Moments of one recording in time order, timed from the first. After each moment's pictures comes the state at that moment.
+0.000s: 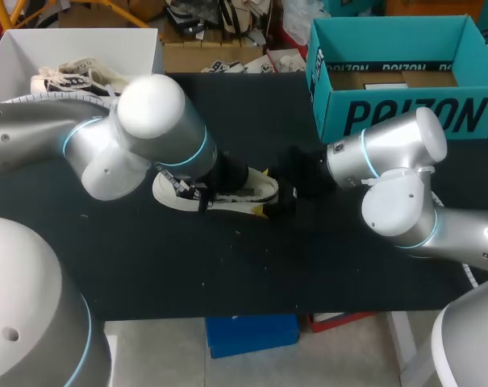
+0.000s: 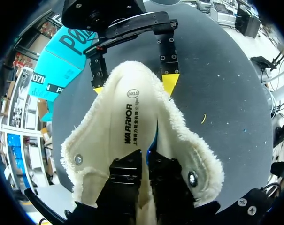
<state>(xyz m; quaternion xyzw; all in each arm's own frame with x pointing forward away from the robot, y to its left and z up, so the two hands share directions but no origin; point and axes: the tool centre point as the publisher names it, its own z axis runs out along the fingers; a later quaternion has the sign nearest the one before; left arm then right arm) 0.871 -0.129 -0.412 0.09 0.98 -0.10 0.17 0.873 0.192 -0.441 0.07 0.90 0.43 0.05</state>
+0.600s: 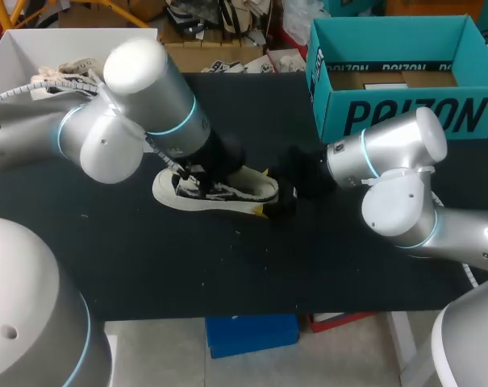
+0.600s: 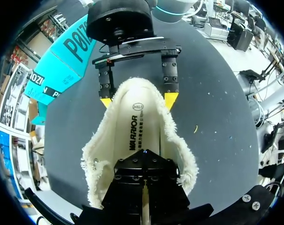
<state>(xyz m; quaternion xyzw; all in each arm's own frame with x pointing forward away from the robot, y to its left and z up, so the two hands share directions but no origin) 0.866 -0.135 -0.394 0.09 0.98 -0.16 0.09 0.872 0.192 -0.441 0.07 0.90 0.43 0.05</state>
